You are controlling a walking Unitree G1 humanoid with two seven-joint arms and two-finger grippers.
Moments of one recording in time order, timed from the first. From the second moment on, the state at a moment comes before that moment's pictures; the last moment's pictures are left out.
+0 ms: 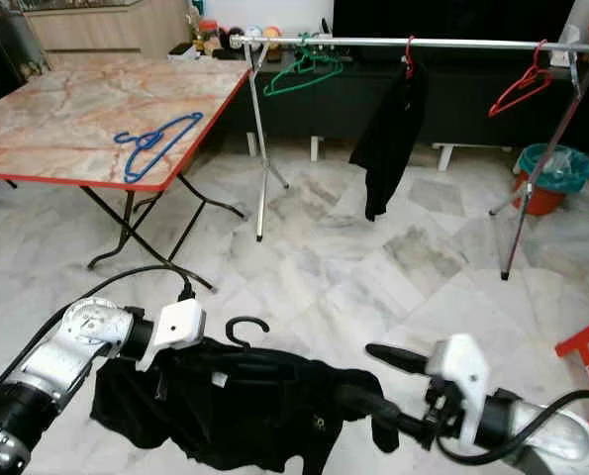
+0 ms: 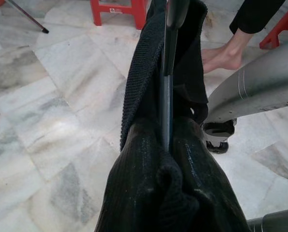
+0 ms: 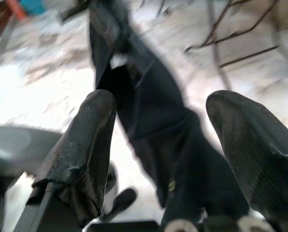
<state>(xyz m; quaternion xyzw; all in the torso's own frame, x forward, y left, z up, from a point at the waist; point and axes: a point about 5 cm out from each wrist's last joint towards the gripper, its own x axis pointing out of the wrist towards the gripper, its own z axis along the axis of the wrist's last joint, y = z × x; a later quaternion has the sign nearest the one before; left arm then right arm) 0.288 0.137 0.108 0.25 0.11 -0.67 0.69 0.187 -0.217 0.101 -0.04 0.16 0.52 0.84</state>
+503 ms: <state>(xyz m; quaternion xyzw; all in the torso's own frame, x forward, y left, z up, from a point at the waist) 0.290 0.115 0.129 0.23 0.08 -0.69 0.68 0.218 -0.203 0.092 -0.09 0.13 0.50 0.85</state>
